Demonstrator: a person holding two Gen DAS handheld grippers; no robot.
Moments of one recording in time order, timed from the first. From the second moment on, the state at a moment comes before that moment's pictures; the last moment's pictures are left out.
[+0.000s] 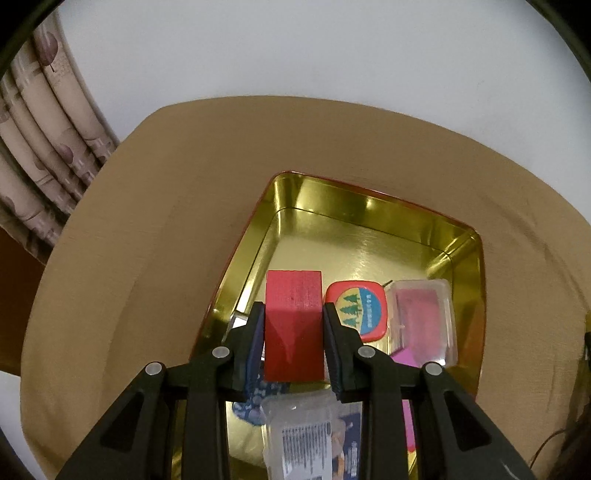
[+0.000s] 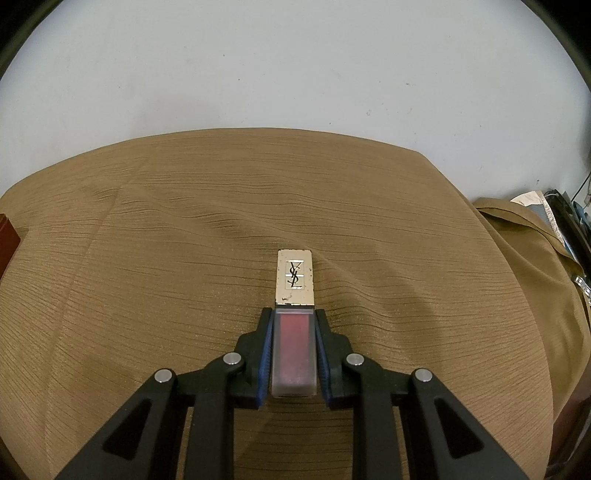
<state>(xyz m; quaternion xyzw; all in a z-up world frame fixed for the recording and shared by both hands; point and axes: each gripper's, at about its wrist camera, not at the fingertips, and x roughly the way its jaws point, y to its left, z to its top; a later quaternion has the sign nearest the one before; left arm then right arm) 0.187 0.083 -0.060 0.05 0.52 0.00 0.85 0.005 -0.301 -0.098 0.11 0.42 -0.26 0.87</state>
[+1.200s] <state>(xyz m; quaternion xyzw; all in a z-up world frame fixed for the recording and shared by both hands) 0.127 0.088 -0.006 0.10 0.46 0.01 0.88 0.005 -0.298 -0.095 0.09 0.42 -0.26 0.86</state>
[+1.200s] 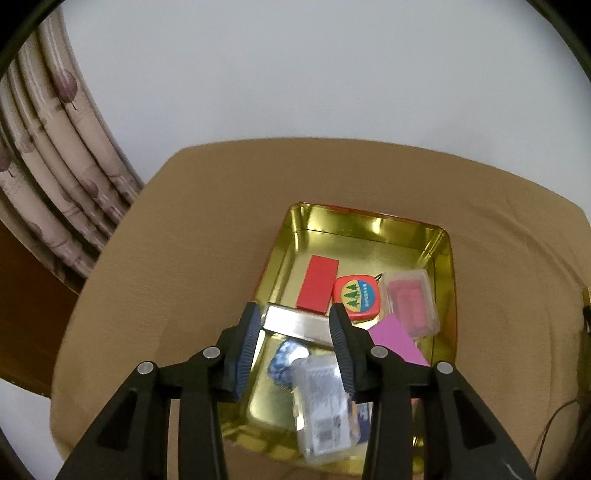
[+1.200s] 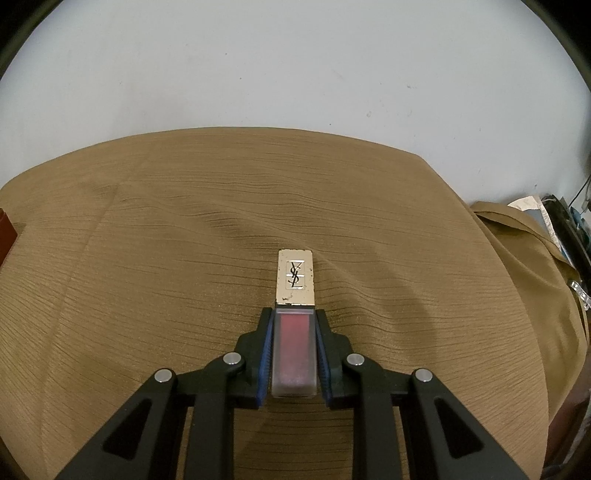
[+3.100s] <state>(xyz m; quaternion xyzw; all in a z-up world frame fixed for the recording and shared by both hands) 0.060 0.169 -0.012 0.03 0.42 0.12 0.90 0.122 -0.009 0.022 0.02 0.38 0.06 0.92</state>
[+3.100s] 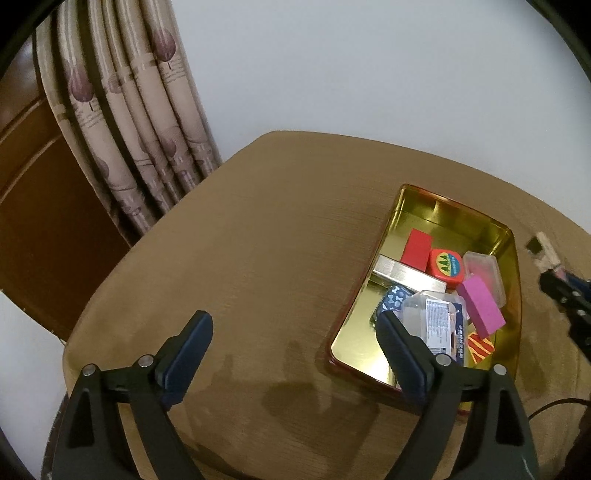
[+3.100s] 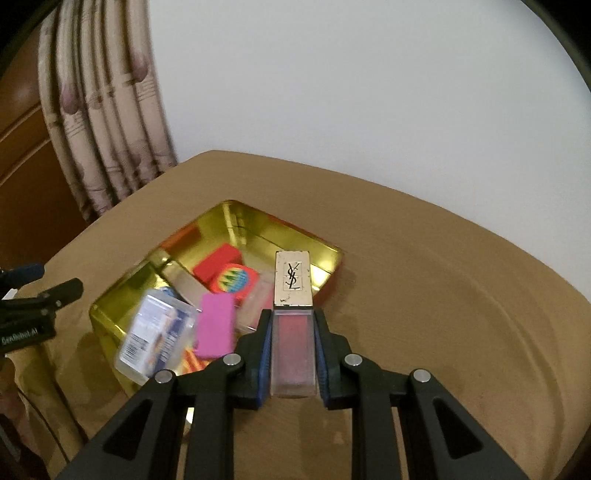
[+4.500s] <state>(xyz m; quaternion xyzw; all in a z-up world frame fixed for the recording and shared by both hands) 0.068 0.178 -0.021 0.01 0.44 0.11 0.89 0.175 0.045 -0.006 0.00 0.41 0.04 0.91</state>
